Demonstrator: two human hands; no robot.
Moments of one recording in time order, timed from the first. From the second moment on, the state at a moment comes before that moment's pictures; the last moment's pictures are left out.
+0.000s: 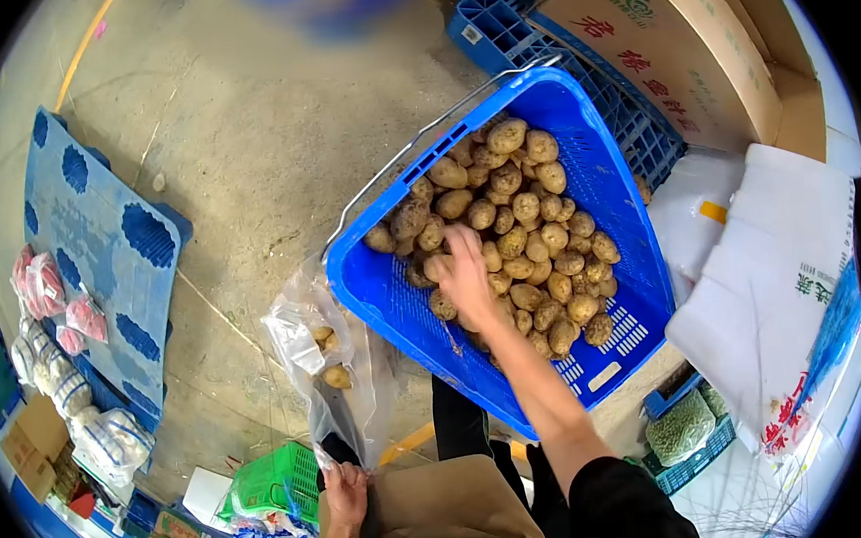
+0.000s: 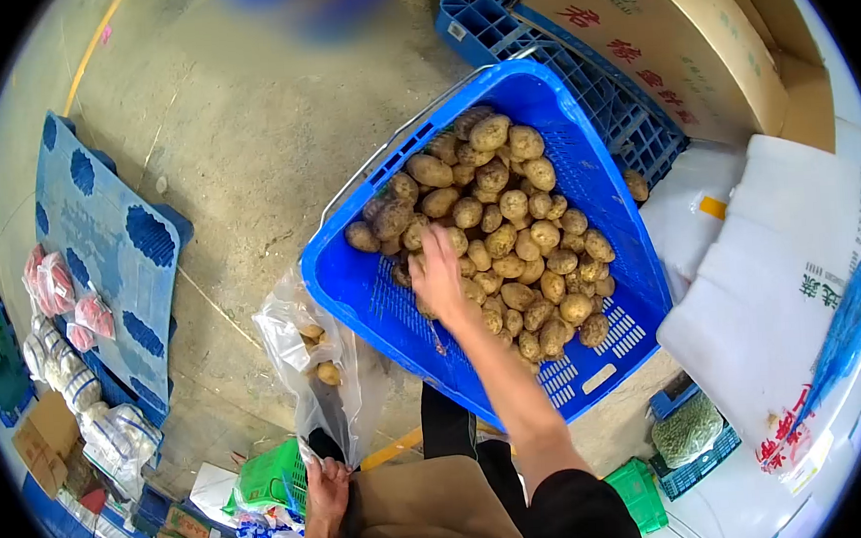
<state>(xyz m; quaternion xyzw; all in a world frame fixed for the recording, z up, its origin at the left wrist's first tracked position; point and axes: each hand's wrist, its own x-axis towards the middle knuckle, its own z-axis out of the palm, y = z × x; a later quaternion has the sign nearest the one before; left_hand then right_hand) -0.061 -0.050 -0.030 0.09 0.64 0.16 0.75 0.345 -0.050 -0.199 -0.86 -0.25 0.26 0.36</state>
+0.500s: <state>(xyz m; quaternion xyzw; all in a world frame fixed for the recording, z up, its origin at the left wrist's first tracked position) -0.026 -0.044 -0.030 0.05 0.64 0.20 0.74 0.354 -0.014 -0.178 -0.75 -0.01 0.42 0.51</state>
